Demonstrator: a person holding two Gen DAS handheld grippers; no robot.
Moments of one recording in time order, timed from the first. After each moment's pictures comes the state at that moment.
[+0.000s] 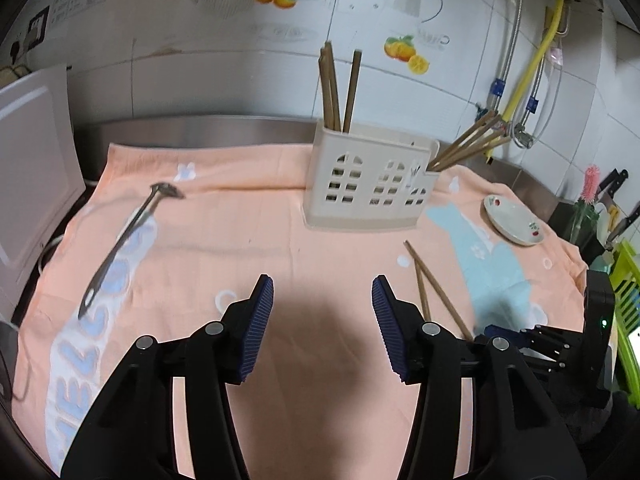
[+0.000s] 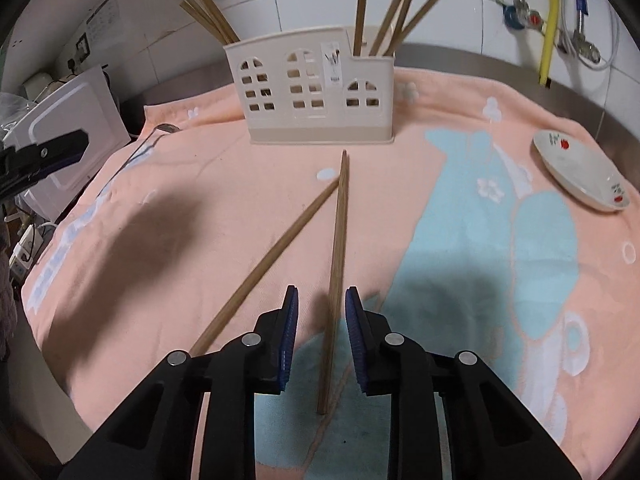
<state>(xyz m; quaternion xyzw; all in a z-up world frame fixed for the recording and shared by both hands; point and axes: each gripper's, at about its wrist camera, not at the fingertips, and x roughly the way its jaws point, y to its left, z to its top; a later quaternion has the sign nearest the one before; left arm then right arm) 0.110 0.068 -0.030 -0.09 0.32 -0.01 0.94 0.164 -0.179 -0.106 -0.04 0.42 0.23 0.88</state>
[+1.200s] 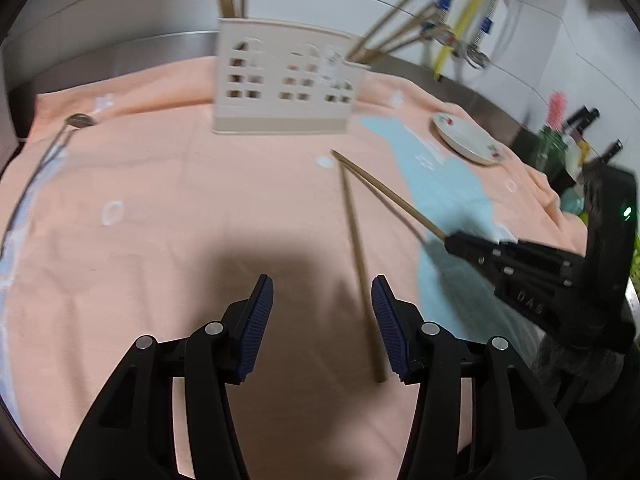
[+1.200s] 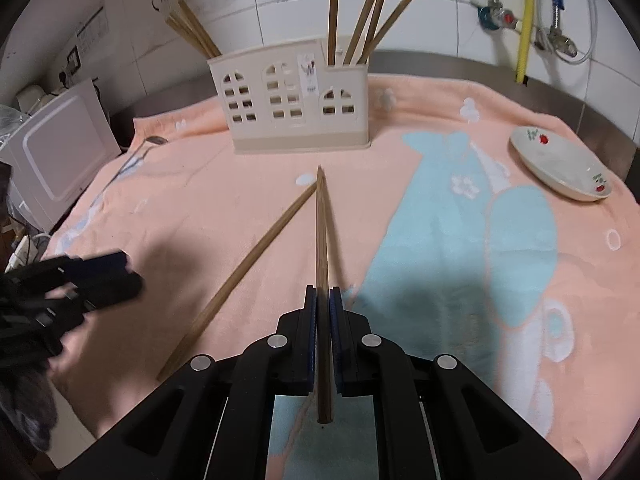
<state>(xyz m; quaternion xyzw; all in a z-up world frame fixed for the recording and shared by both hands) 0.108 -0.017 -0.098 -0.08 0.40 -0.11 0.90 0.154 -0.197 -0.096 -0.03 0.40 0.21 0.89</state>
